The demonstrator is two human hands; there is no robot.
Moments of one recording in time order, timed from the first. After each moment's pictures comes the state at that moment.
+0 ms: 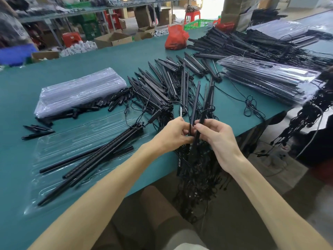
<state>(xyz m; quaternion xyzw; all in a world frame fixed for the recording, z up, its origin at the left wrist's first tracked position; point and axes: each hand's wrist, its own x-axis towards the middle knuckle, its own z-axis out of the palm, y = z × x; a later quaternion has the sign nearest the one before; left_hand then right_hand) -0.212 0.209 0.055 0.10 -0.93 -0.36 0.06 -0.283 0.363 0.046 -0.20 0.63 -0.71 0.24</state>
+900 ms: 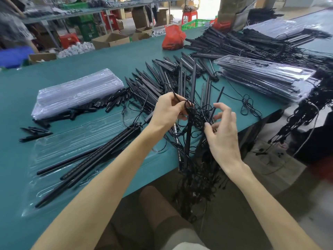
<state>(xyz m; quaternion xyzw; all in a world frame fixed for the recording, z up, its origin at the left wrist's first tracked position) -0.226 0.210 0.100 0.18 -0.75 -0.58 0.24 -0.285 0.367 0.038 -0.29 0.80 -0.51 -0.10</state>
